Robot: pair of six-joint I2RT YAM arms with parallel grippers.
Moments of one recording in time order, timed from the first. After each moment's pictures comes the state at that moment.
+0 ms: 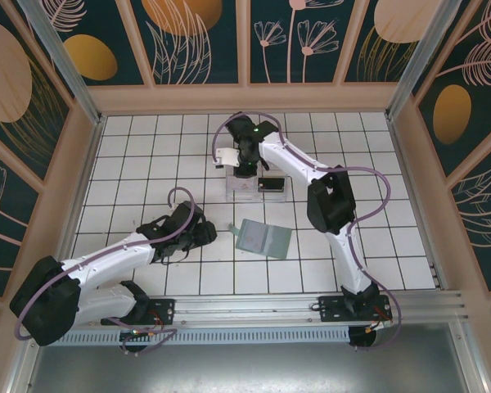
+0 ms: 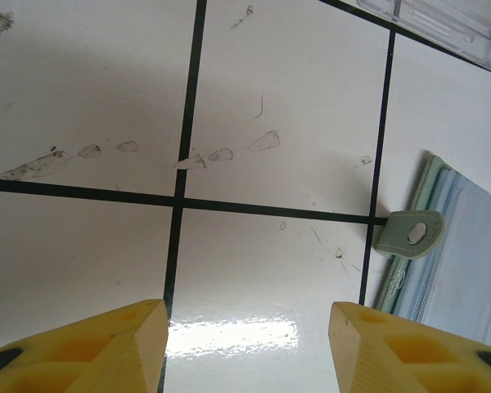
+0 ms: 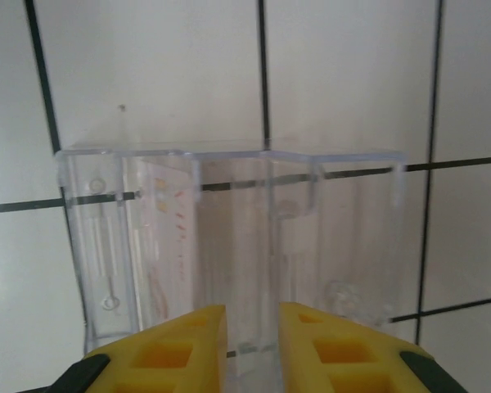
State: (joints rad) left arm -0.72 1.17 0.53 -0.35 -0.03 -0.95; right arm 0.68 2.25 2.08 -1.02 -0.03 -0.92
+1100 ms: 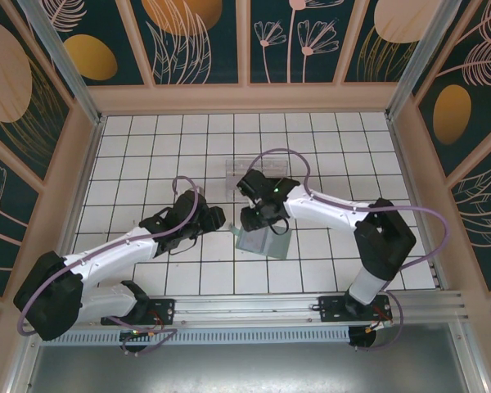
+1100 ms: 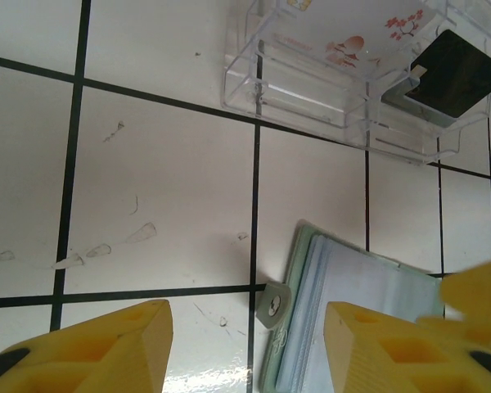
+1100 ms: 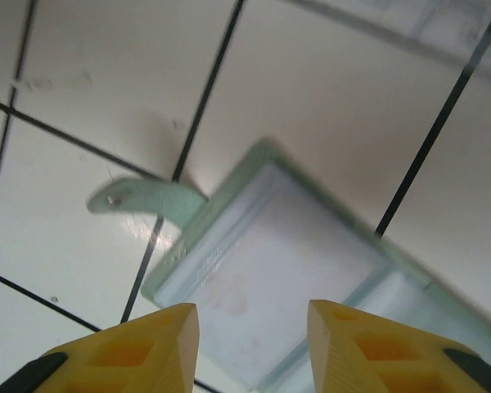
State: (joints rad) left arm -0.72 1.21 0.61 -0.20 -0.04 -0.93; right arm 0.89 1.67 1.17 -0.73 -0.04 0.46
